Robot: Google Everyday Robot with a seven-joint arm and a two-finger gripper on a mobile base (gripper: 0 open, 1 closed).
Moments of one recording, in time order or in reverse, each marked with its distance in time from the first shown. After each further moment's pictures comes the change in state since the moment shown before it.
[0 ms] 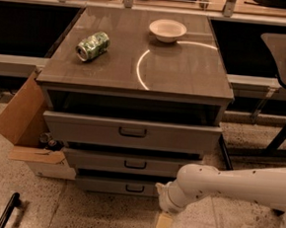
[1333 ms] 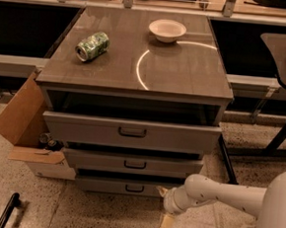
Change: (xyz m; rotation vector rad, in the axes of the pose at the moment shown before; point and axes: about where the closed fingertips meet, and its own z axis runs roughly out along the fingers) arm 0.063 -0.063 0.104 0.026 -0.153 -0.096
